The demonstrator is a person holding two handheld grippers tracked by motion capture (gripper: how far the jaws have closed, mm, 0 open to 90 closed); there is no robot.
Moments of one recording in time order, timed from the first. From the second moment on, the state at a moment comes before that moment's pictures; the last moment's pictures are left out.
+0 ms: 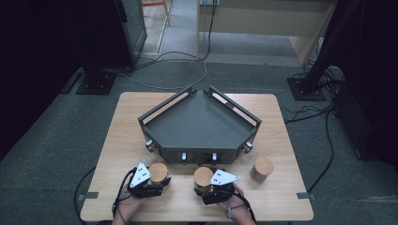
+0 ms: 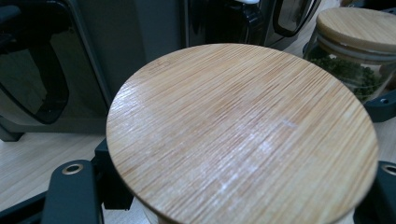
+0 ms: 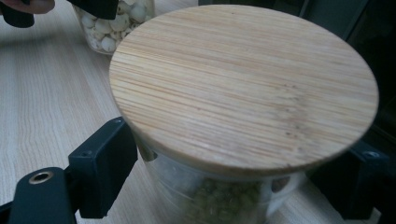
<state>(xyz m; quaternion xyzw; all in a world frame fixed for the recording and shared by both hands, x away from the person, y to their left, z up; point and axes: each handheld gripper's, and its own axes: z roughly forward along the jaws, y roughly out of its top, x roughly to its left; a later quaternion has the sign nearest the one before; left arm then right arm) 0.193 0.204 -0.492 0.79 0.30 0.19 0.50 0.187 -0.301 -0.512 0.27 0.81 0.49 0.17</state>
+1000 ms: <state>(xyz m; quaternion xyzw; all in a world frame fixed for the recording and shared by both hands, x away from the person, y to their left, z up) 0.199 0.200 -0.469 0.80 0.29 0.18 0.49 0.187 -0.301 -0.512 0.27 0.81 0.49 0.17</state>
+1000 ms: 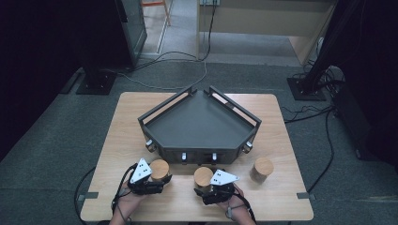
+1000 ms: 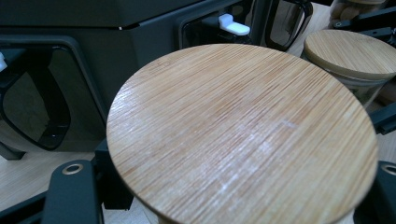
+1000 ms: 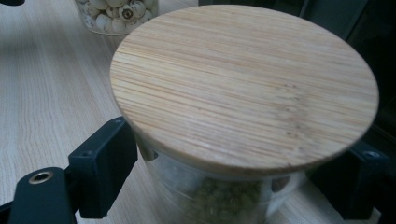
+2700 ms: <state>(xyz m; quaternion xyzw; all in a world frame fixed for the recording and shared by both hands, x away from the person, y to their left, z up) 0.206 0.200 -0.443 0.80 0.29 0.18 0.49 0.187 -0.300 -0.511 0.27 0.82 0.49 0.17</state>
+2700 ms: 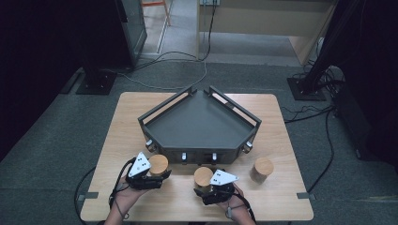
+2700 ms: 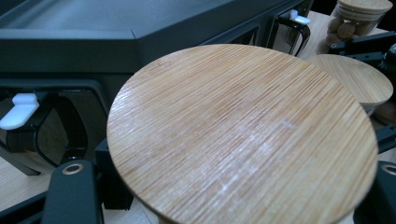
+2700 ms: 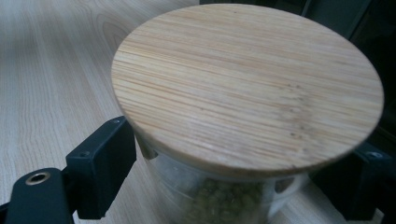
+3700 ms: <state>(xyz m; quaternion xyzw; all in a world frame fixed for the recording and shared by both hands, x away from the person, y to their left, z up) 0.212 0.195 -0.431 0.80 0.29 0.18 0.49 0.187 -0.300 -0.511 0.27 0.82 0.48 0.16</state>
